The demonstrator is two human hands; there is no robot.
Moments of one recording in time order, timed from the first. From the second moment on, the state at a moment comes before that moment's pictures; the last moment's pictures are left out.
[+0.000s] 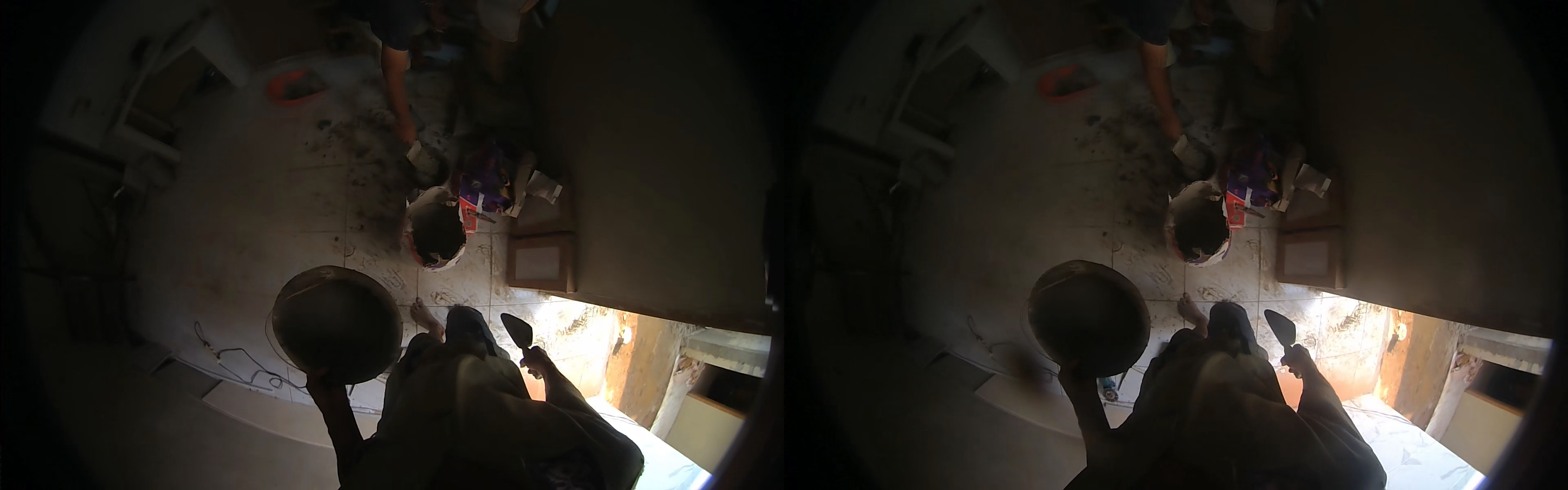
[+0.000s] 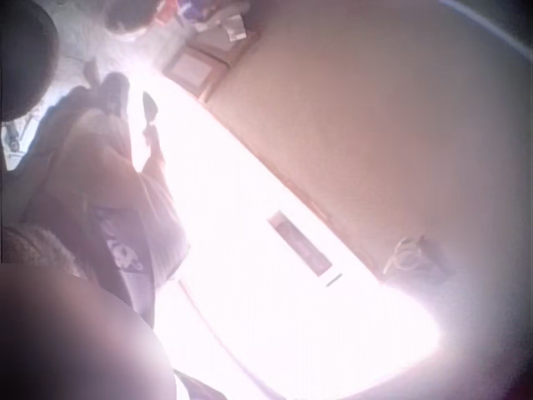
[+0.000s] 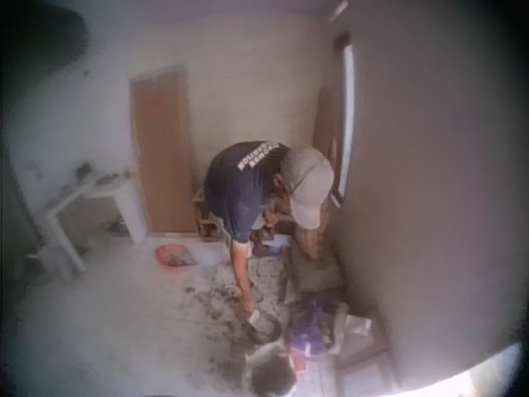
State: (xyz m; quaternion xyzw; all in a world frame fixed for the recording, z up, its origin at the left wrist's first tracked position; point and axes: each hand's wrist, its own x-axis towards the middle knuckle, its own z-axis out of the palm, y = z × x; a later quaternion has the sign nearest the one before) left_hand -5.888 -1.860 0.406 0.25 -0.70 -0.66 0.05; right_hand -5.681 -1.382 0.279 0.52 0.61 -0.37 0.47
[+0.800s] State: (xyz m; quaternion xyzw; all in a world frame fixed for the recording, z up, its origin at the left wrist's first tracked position) left_hand -6.052 -1.967 0.382 0.33 -0.49 -0.80 0.00; right_hand -5.825 -1.449 0.257 0.54 0.57 -0.35 0.52
